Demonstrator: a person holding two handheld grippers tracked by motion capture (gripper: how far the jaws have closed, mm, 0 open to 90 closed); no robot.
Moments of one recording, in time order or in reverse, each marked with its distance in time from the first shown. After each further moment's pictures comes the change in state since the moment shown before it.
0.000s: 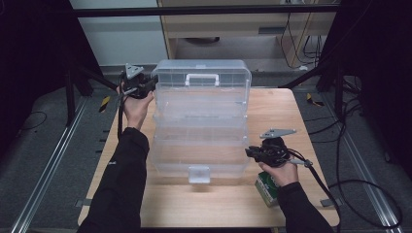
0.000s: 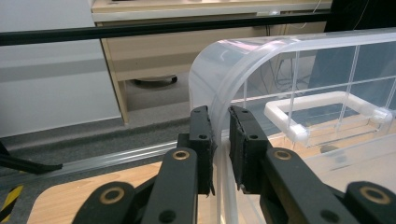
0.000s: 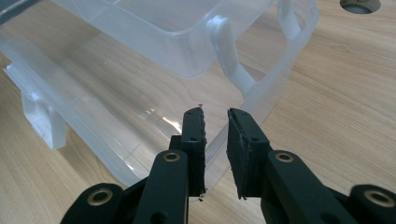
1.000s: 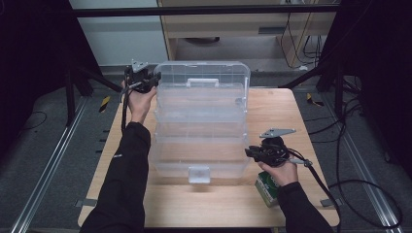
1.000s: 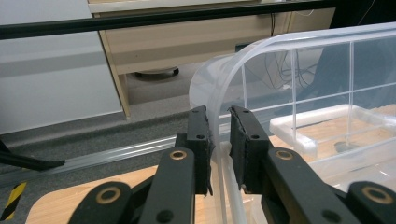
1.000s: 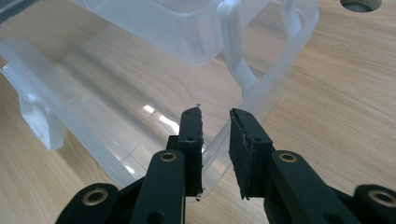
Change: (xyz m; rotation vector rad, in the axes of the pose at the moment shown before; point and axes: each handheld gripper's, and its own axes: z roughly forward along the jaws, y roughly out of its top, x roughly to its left) left arm 0.008 0.001 0.033 0.037 0.003 0.012; right arm -0.001 0.000 0.002 0.005 0.000 0.003
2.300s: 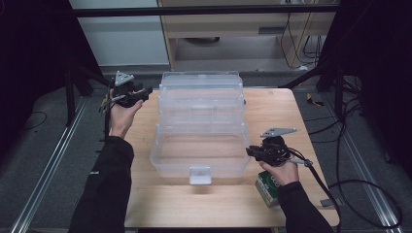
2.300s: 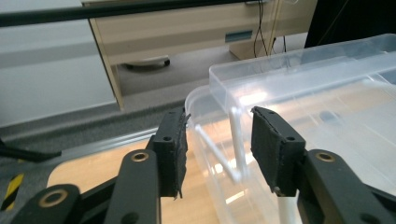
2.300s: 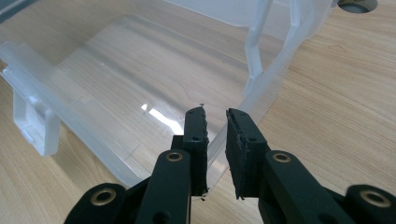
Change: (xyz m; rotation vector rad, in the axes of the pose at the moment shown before) left arm 0.022 -0.026 -0.063 0.023 -0.058 0.015; right arm -0.001 0.001 -0.002 0.002 -0.002 0.005
